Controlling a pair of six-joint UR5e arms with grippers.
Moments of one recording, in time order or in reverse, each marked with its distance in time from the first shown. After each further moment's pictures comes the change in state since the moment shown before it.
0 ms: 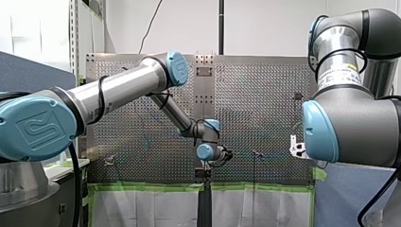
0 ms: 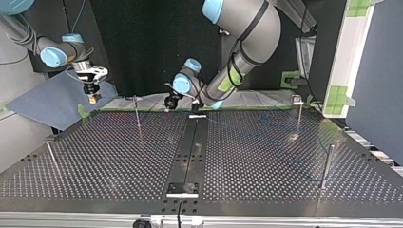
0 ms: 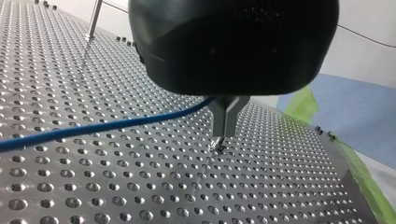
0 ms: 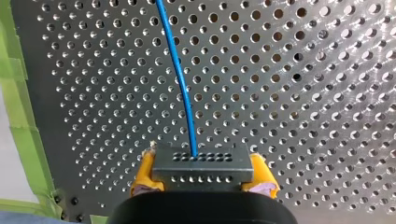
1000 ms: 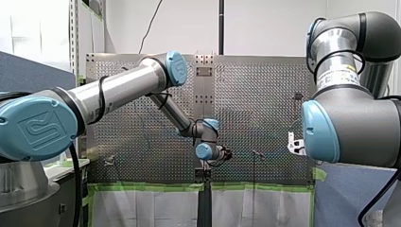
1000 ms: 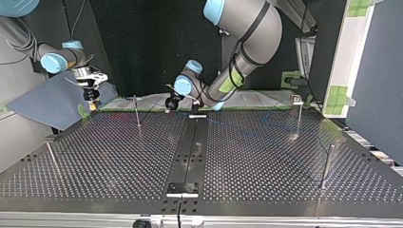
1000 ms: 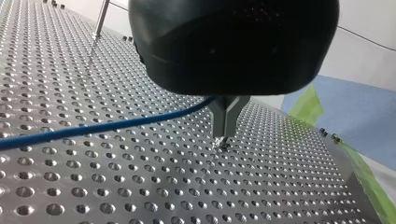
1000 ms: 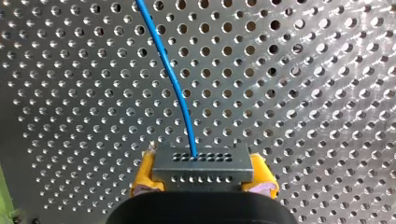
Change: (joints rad) left arm 0.011 0.000 0.003 -0.005 0.019 -0.017; right arm 0.020 0.016 -0.073 0.004 -0.008 0.008
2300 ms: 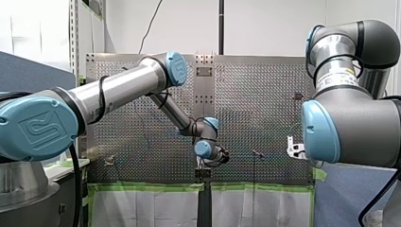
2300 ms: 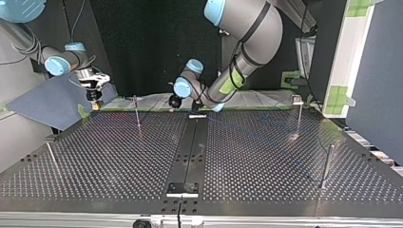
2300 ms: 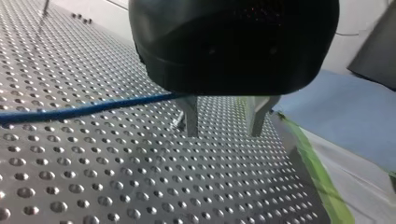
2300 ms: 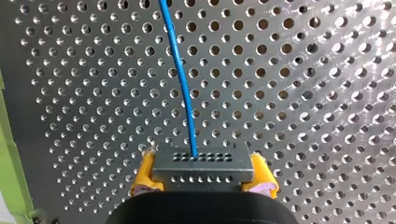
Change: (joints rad) left arm 0.004 0.002 0.013 -0.151 -0.034 0.133; right arm 0.006 0.053 -0.050 0.036 0.007 -0.022
